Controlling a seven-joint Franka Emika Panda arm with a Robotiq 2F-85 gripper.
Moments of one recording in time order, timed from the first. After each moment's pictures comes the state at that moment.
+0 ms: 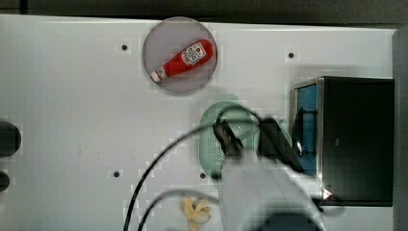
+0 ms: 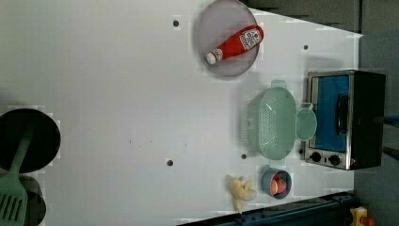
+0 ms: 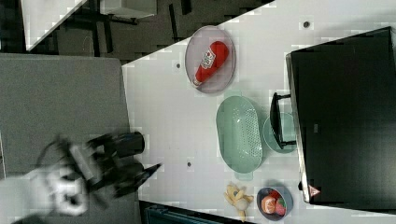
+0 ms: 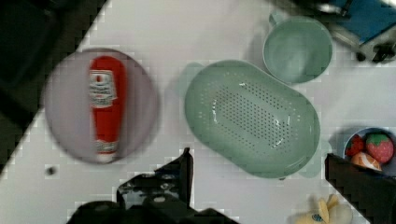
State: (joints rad) arm 0.03 -0.45 -0.11 -2.26 -0.06 0.37 0.20
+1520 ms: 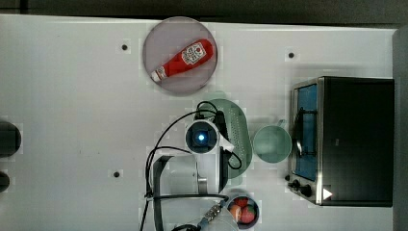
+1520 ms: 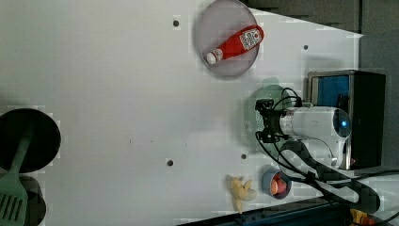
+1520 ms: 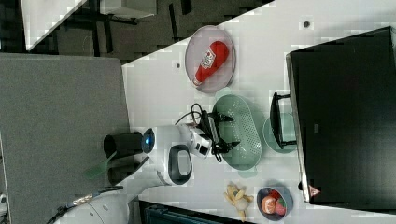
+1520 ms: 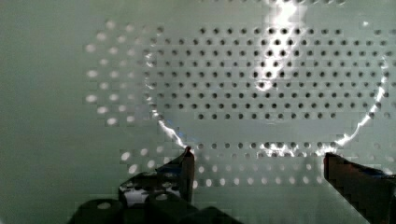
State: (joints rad) arm 0.05 0.38 -0.02 -2.47 -0.07 1.25 0.69
